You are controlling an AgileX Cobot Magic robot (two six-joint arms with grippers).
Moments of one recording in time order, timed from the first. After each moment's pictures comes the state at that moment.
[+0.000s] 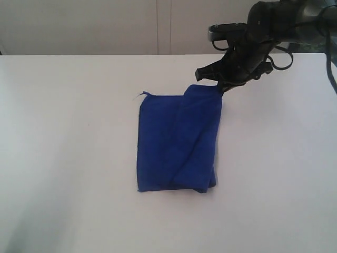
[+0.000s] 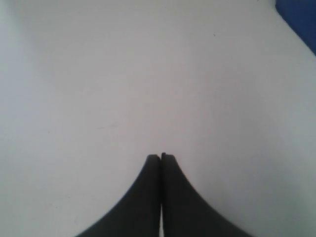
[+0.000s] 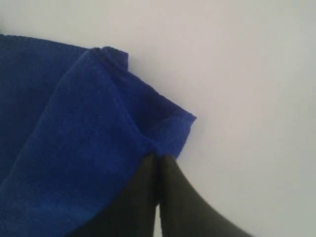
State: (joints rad) left arm -0.03 0.00 0.02 -0.19 0.52 0.22; right arm 0.28 2.07 -1.60 0.07 0.70 0.01
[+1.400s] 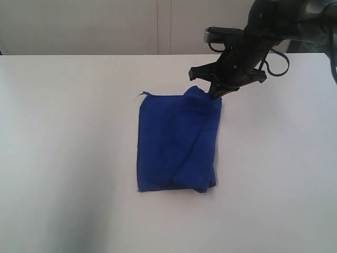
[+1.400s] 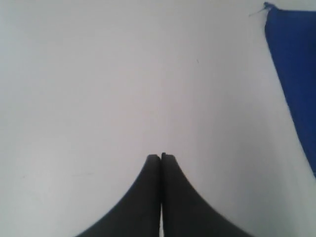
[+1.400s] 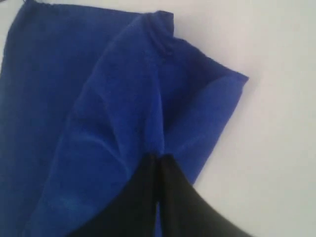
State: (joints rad) left arm -0.03 0.88 -0.63 -0.27 0.64 0.17; right arm 0.28 2.05 -1.61 0.25 0.81 -0.04
